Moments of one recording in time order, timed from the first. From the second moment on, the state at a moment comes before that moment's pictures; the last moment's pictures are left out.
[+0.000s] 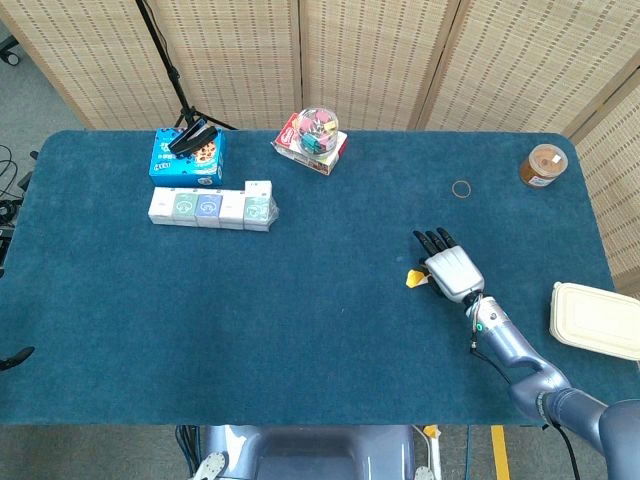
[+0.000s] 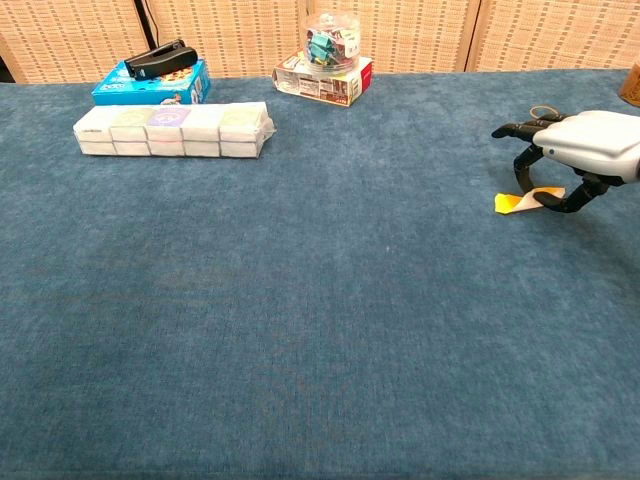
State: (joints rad) left arm -0.07 -0.93 -0.04 -1.65 1.45 1.43 -0.26; right arm 0.70 -1.58 0.05 -0.91 -1.49 0.92 0.01
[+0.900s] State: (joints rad) left arm -0.07 -0.93 -0.04 -1.65 1.45 1.43 -0.25; right arm 0.79 -1.63 0.15 -0.90 -1.43 0.88 -0.04
